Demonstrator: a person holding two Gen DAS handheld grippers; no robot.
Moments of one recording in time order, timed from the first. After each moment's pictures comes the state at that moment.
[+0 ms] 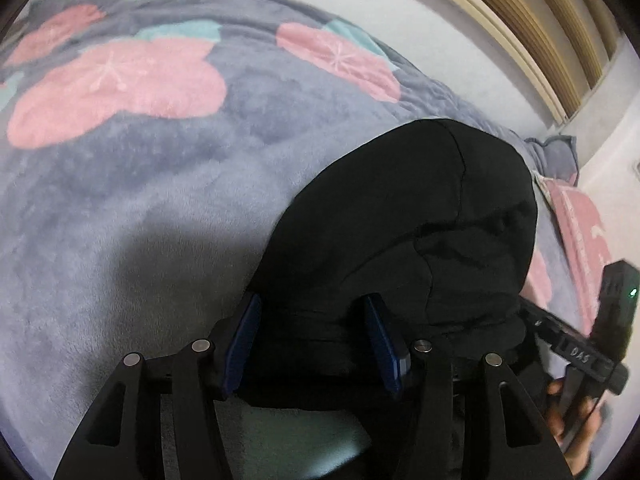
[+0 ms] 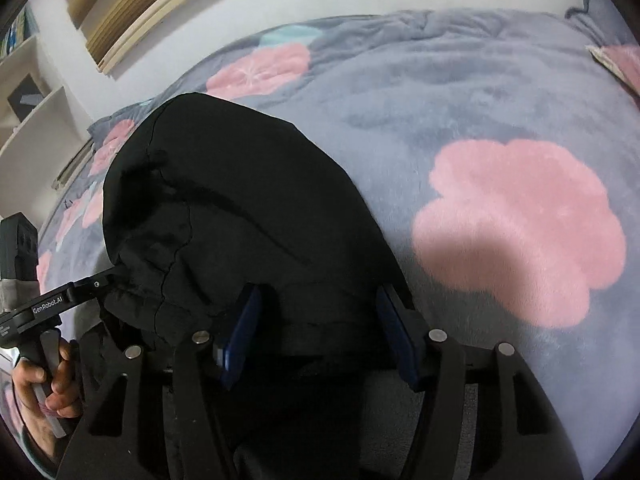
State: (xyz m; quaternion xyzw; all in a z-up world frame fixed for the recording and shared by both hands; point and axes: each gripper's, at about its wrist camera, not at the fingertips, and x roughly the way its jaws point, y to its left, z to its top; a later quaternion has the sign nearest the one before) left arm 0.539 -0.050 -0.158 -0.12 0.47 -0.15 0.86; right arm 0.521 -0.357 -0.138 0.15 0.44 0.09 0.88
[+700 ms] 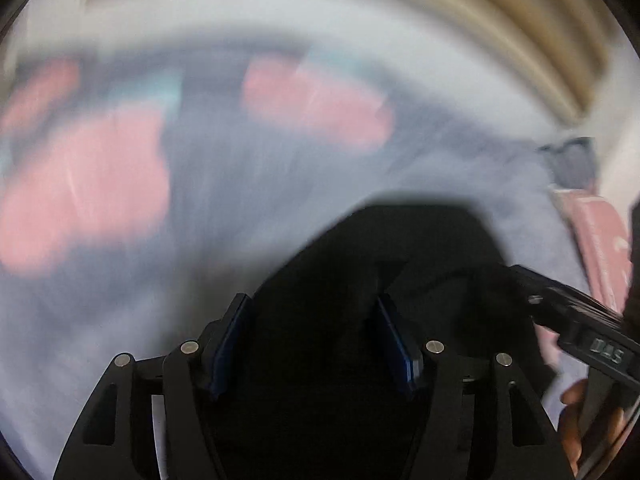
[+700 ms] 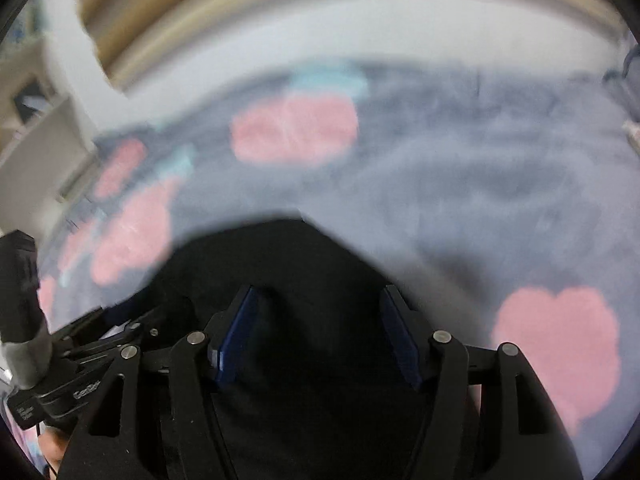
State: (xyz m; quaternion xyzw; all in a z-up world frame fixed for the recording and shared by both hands) left arm 0.612 -0.093 -0.141 -0.10 0.49 -0.11 0.86; right arm 0.615 -0.310 -0.092 0.13 0.45 0.09 0.88
